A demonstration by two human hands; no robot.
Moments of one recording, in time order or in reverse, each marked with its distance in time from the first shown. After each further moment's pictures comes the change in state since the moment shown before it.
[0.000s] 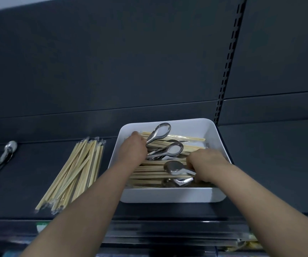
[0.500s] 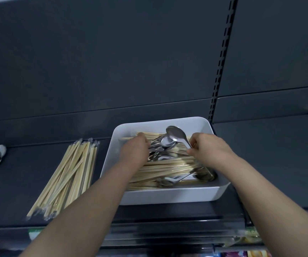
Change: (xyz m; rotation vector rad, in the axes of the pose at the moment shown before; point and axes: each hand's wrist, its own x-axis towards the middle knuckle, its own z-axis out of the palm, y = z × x) left_hand 0.004 0.012 0.015 0.220 -0.031 0.124; right_hand -0.003 0.021 -0.018 0.495 0.180 0.233
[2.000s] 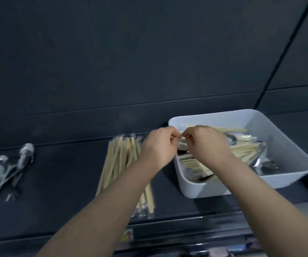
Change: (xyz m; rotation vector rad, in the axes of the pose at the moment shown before) left_hand -0.019 -0.132 -0.070 -0.400 -0.022 0.311; right_hand 0.000 -0.195 0.074 -0.227 0.324 -0.119
